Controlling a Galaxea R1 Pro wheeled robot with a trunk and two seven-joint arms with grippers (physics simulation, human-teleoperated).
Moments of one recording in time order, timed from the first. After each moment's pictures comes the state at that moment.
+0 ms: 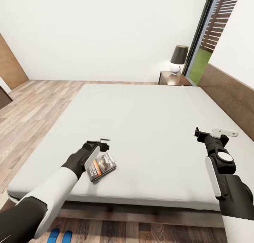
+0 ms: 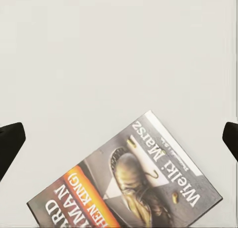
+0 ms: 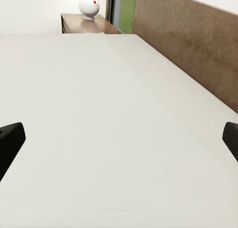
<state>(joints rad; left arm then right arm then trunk) -0.98 -0.03 -0.39 -0.68 0.35 0.62 0.26 -0.56 -0.15 -0.14 -1.55 -0.08 0.43 -0.28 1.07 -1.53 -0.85</state>
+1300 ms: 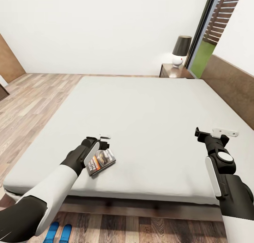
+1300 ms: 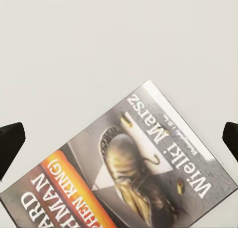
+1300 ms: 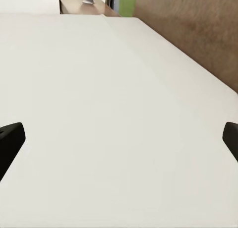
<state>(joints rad) -1.00 -0.03 -0.36 -0.73 0.35 0.73 0.26 -0.56 -0.15 -0.14 -1.55 -0.08 0.43 -0.28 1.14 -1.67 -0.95</state>
